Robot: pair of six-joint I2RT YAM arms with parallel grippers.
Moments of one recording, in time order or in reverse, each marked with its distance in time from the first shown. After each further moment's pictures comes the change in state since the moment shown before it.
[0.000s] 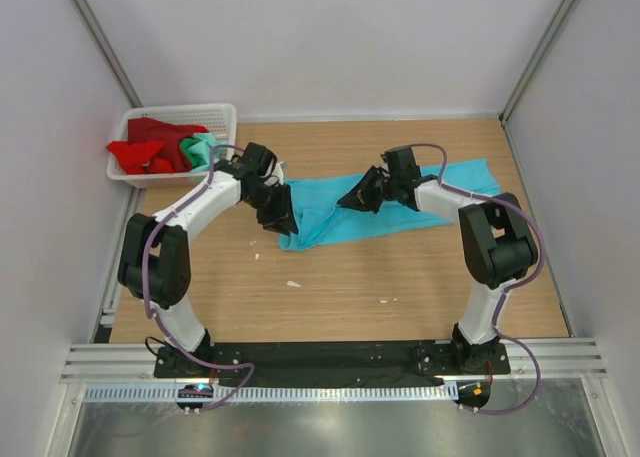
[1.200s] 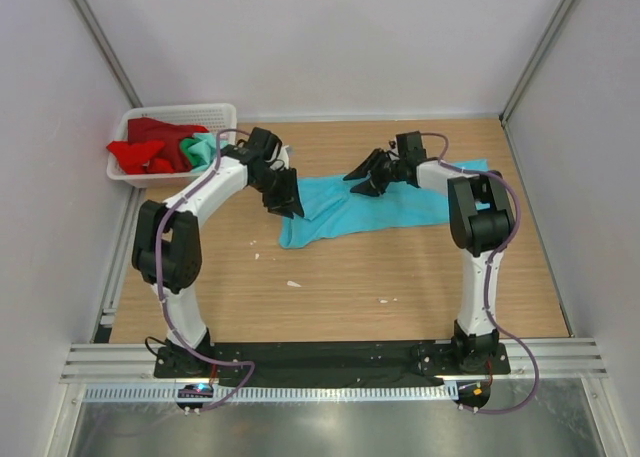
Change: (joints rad) left arm 0.010 0.099 0.143 -0.007 -0.013 0.026; right arm -0.142 0.354 0.307 0.084 -0.159 0.050
